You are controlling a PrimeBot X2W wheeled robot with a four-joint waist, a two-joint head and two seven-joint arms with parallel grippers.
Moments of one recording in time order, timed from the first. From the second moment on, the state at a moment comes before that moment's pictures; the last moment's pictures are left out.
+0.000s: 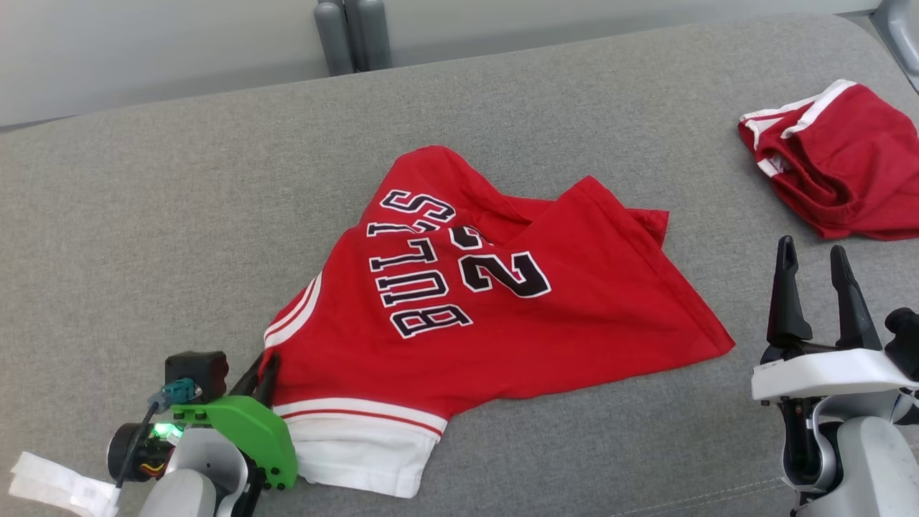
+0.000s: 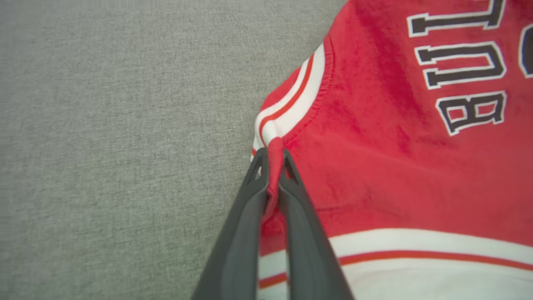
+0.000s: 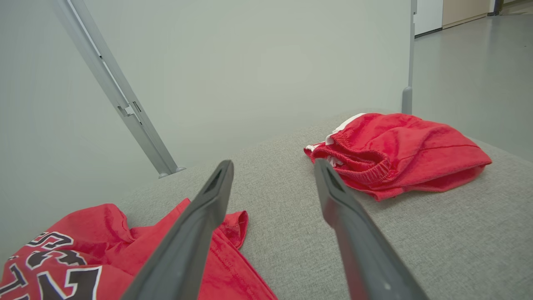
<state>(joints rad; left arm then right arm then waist) -0.20 0.18 -0.20 0.42 -0.36 -0.09 0.11 -0.16 -0.05 -0.15 0.17 0.34 0.13 -0.26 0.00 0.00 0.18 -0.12</state>
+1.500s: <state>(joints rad) -0.24 0.12 -0.11 0.27 -0.33 -0.05 -0.26 -0.16 -0.05 -0.06 0.05 0.24 0.13 -0.26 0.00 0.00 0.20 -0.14</state>
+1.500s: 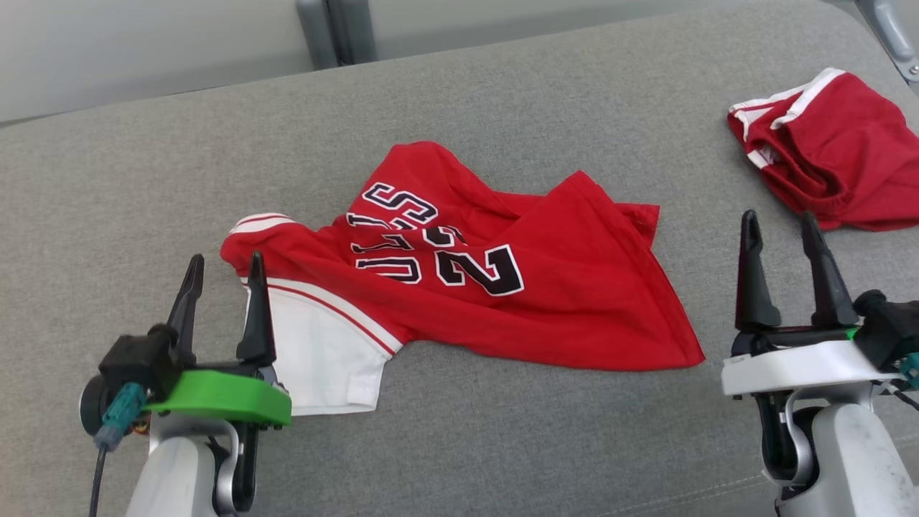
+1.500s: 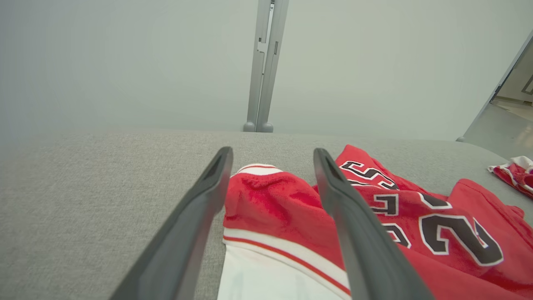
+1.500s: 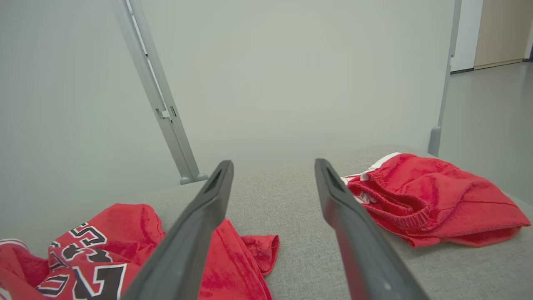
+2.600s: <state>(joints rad) 0.05 0.05 -0.12 0.15 -0.34 0.01 -0.26 -0.07 -0.05 0.09 0.13 0.22 0.13 -0.26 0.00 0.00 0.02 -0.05</state>
